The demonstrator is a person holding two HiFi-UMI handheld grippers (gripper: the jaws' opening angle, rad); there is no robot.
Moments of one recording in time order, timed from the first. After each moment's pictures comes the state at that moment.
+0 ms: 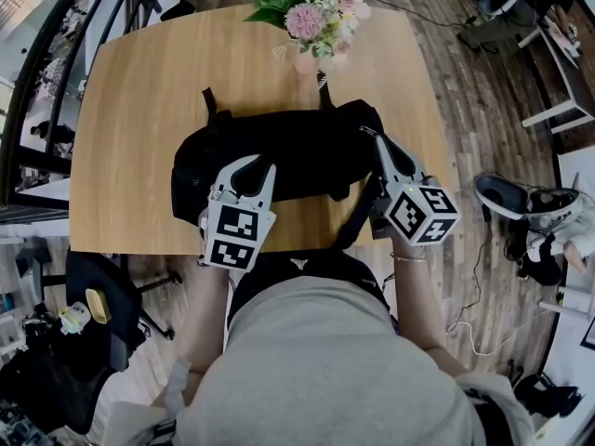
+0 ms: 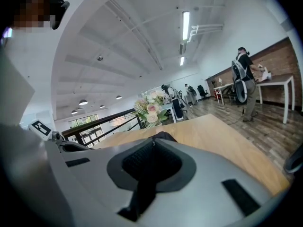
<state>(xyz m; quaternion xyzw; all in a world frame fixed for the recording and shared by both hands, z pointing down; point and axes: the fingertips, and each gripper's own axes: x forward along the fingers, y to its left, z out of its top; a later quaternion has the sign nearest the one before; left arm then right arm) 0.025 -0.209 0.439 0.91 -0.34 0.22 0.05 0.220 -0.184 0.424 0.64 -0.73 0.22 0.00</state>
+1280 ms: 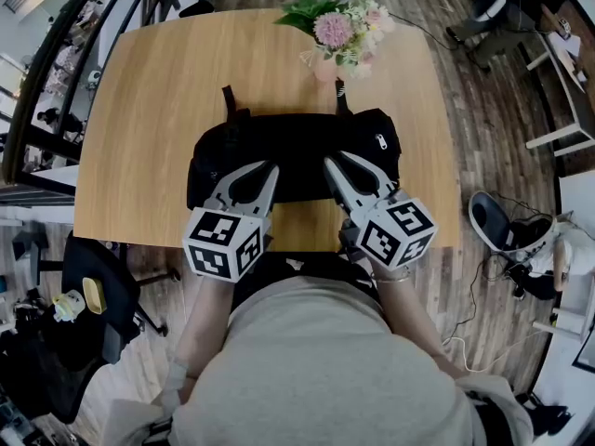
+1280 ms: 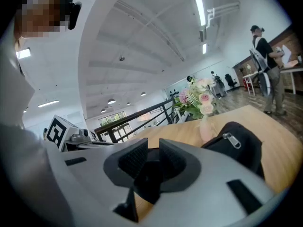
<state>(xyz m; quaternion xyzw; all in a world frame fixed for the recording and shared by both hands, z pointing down) -0.011 -0.200 0.403 0.91 -0.36 0.09 0.19 0.083 -0.180 0.401 0.50 -0.83 0.22 0.01</state>
